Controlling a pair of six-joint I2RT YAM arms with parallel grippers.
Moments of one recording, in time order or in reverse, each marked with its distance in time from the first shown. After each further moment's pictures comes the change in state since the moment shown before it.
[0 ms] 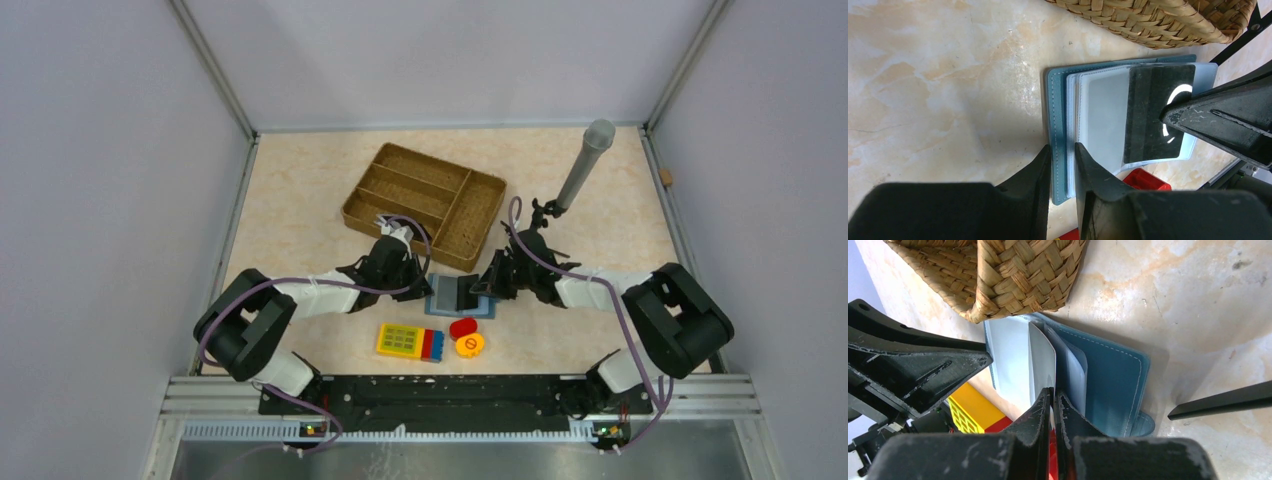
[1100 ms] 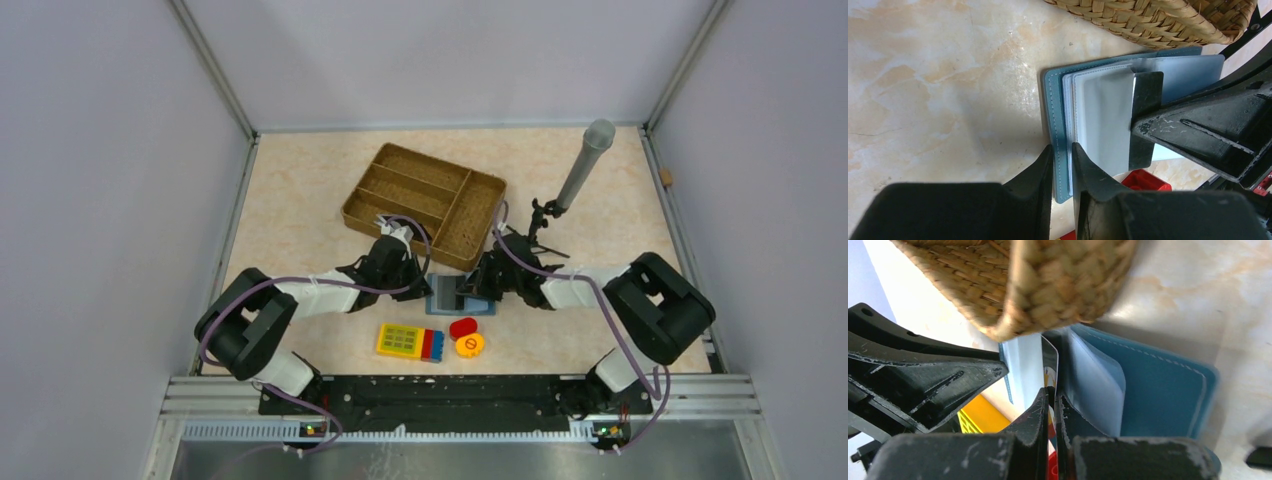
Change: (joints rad) left arm 0.005 0.006 0.000 0.010 0.016 0.002; right arm 0.084 0.094 0.007 0.123 0.045 0.099
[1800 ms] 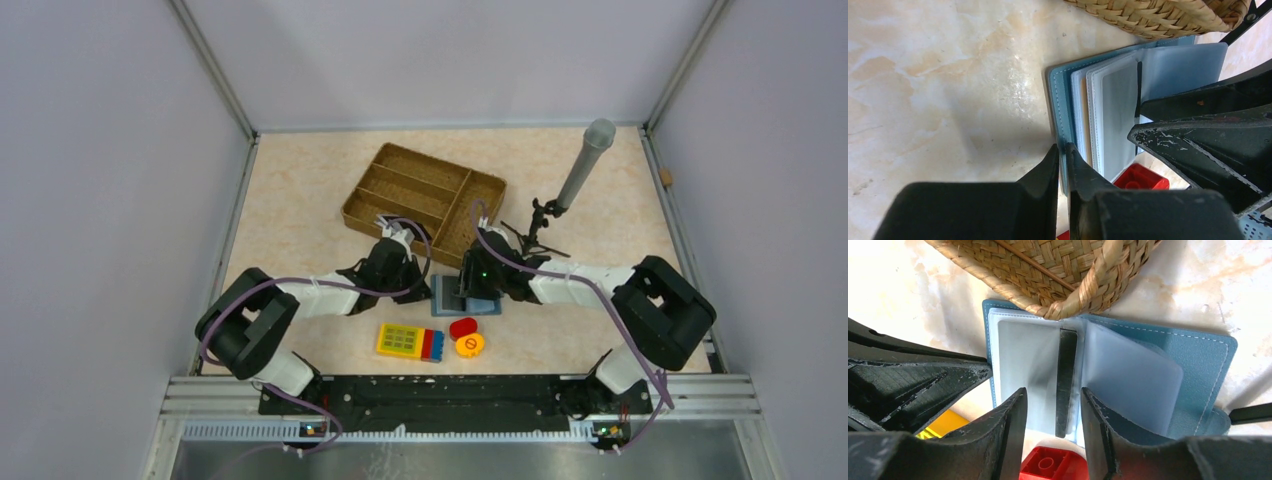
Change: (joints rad) left arm 0.000 0.001 -0.026 0.044 0.025 -0.009; right arm 0.133 -0.015 0.179 -0.319 0.240 -0.139
